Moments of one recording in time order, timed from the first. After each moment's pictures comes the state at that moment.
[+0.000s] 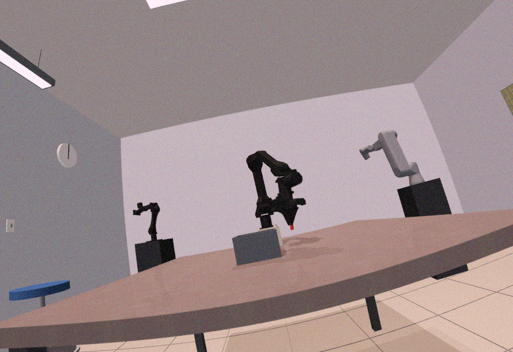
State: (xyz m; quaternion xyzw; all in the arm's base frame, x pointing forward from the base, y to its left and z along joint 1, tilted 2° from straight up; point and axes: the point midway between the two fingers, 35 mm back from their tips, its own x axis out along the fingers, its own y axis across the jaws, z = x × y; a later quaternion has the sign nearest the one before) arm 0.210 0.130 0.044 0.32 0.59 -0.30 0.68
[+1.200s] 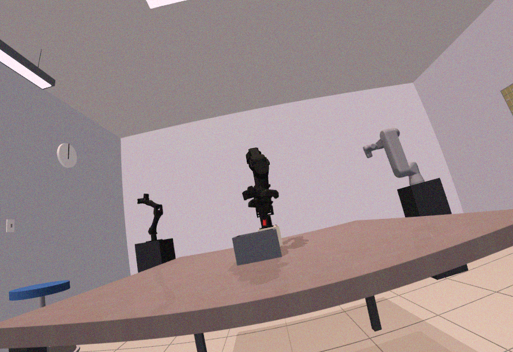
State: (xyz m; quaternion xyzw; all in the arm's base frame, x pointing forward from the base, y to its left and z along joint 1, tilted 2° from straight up) arm 0.311 0.031 0.093 0.35 0.51 -0.34 0.71
